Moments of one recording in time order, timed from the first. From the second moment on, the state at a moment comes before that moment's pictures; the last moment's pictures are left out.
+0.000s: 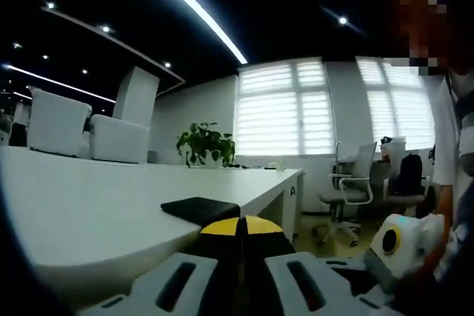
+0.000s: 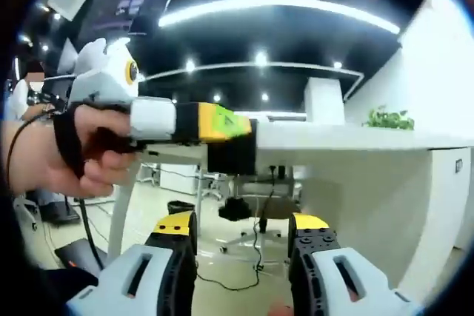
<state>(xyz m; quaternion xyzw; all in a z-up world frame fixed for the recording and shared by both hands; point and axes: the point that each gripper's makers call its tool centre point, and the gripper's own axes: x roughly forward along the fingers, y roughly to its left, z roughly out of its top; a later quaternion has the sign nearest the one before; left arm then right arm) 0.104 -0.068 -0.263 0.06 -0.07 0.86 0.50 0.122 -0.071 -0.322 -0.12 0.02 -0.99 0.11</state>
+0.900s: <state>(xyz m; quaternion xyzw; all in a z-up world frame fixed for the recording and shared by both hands) 0.105 -0.066 -0.260 0.07 -0.06 0.87 0.49 0.057 -0.080 -0.354 -0.06 -0.01 -0.99 0.11</state>
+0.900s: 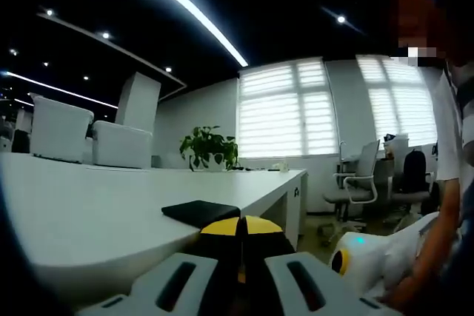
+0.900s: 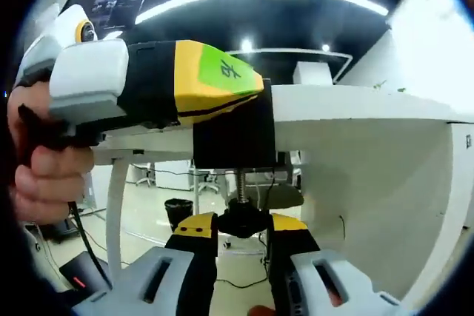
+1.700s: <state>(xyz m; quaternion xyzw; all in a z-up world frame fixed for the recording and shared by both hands) 0.104 -0.074 -0.262 0.07 -0.07 0.87 0.48 0.070 -0.084 -0.356 -0.06 -0.06 -0.94 0.33</state>
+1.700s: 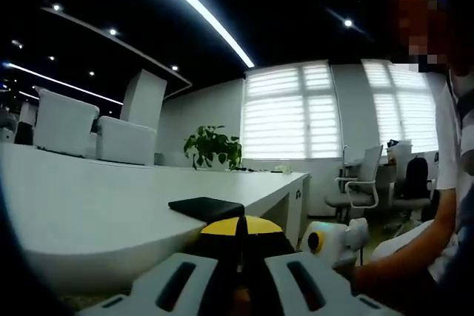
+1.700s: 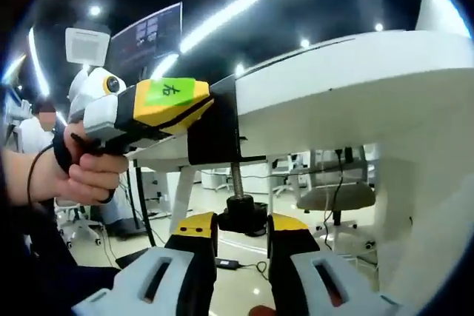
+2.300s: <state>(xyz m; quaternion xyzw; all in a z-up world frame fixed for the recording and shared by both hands) 0.104 -0.075 -0.262 0.08 -0.08 0.87 0.48 0.087 -0.049 -0.359 -0.06 -0.02 -0.99 0.11</state>
